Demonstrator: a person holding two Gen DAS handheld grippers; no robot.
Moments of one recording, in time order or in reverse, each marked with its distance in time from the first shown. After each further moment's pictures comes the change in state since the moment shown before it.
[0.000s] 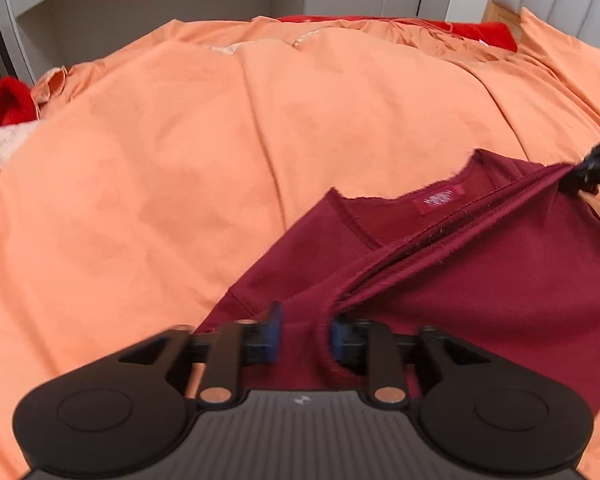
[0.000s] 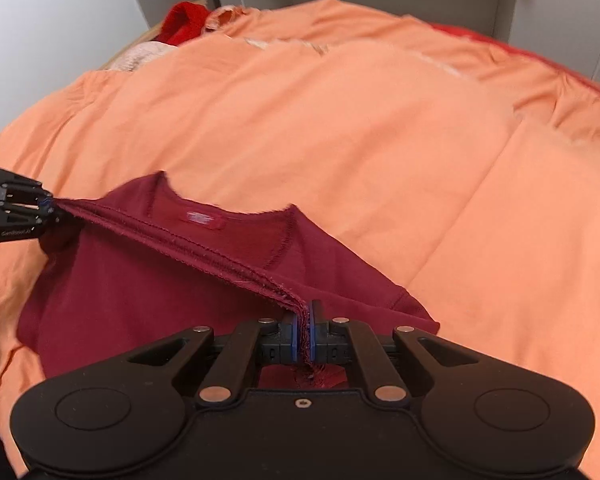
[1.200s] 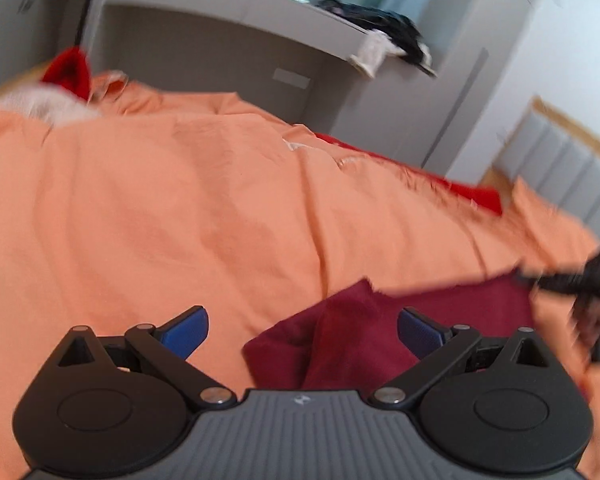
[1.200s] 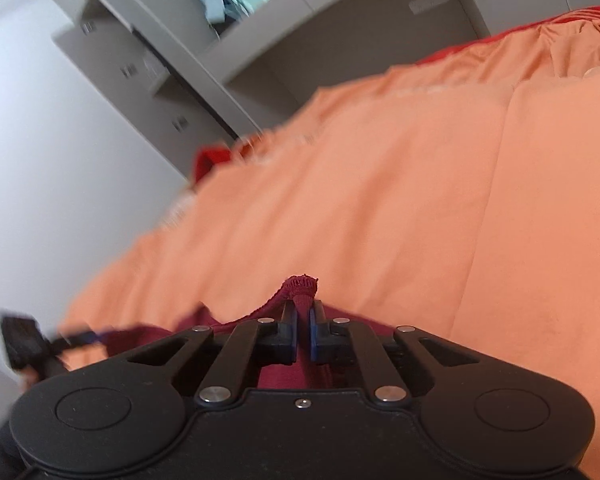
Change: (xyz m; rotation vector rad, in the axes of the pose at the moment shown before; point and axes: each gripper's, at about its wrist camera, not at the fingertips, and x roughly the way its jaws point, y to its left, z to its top) left arm -0.053 0.064 -0.078 -0.264 -0.388 -0.150; right arm 0.013 -0.072 -0.033 0.357 -0.389 0.358
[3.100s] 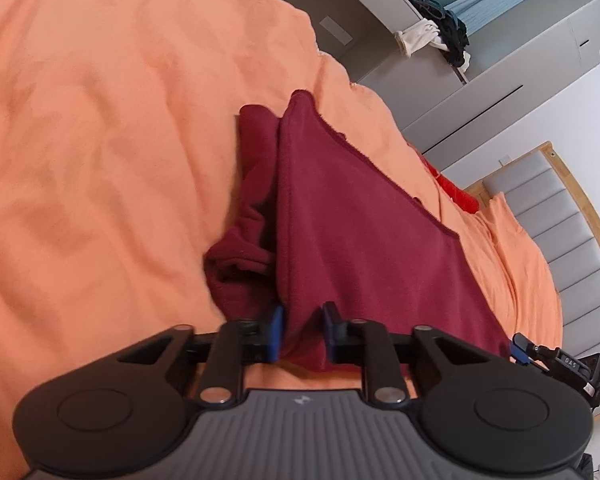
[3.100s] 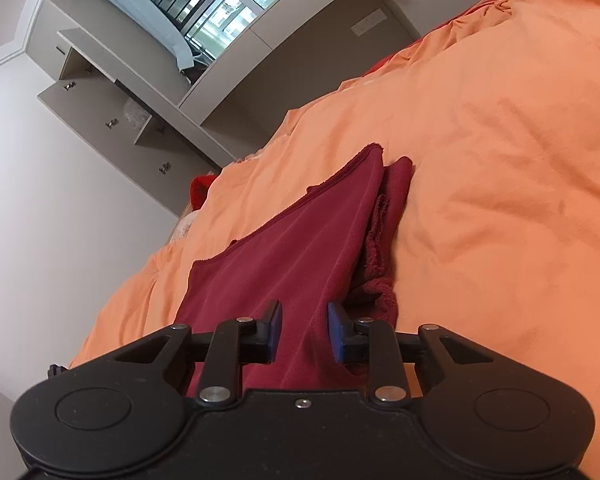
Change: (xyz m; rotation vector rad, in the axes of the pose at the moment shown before) left arm -0.048 -0.013 -0.136 -0.424 0.136 -0.129; right arm -0.147 0.041 -0.161 0.162 -0.112 -0.064
